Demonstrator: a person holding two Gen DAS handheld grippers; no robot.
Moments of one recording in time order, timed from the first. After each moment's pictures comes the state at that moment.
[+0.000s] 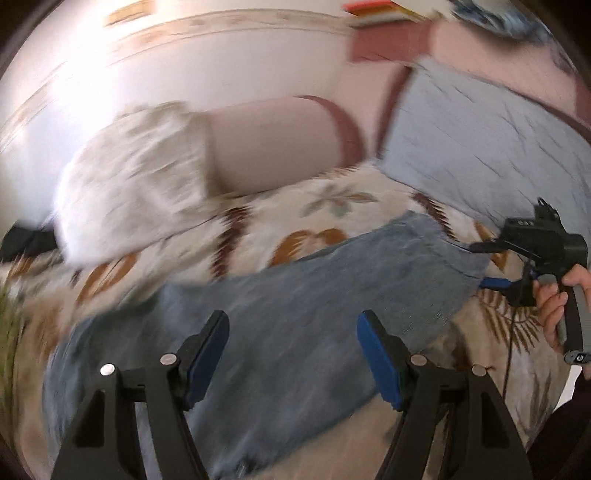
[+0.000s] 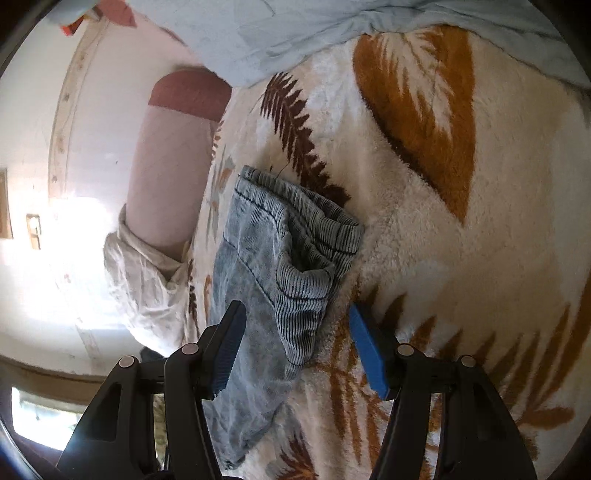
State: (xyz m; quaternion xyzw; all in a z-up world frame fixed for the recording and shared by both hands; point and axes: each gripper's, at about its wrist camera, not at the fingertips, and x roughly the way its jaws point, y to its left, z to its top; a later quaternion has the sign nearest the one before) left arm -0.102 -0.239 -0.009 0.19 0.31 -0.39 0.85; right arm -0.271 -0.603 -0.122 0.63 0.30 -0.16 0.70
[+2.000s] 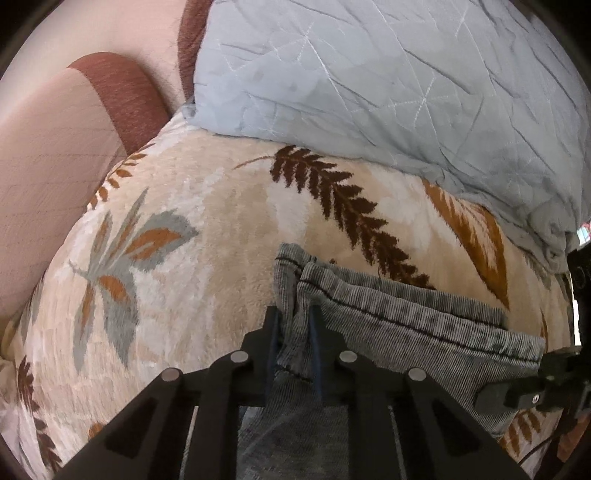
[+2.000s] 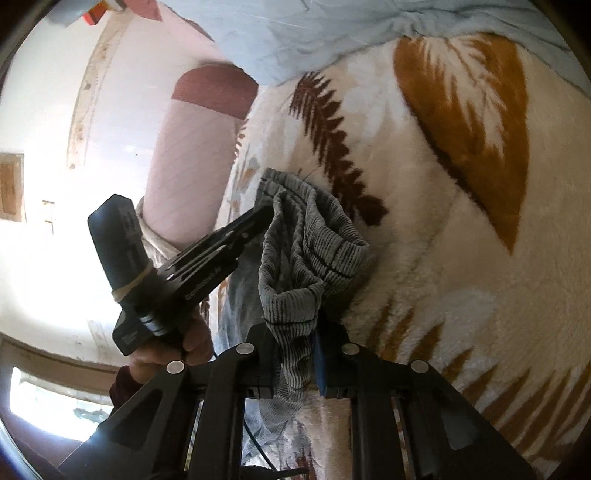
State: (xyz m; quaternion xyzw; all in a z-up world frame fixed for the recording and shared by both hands) left arm -0.047 -0.529 -0.085 0.32 0.38 -0.59 0.63; right arm -0.245 -0.604 -0.118 0.60 0.28 -0.13 0.74
